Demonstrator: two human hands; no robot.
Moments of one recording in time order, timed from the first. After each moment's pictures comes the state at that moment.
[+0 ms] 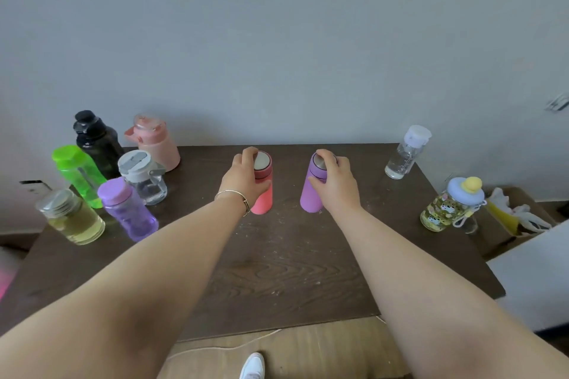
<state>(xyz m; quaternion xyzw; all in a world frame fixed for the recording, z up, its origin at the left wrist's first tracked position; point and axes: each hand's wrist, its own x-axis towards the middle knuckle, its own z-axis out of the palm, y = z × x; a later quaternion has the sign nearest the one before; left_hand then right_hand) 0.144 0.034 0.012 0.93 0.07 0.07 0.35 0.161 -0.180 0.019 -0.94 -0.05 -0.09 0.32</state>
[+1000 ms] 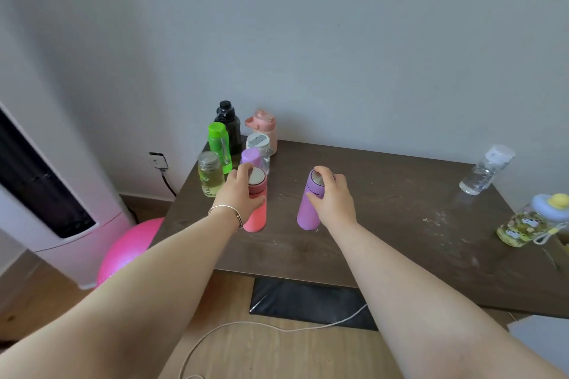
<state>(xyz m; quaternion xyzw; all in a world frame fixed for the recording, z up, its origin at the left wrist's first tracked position) -0.082 0.240 0.025 0.93 0.15 0.12 0.31 -0.014 0.026 0.023 -0.92 -0.15 -0.05 0.35</state>
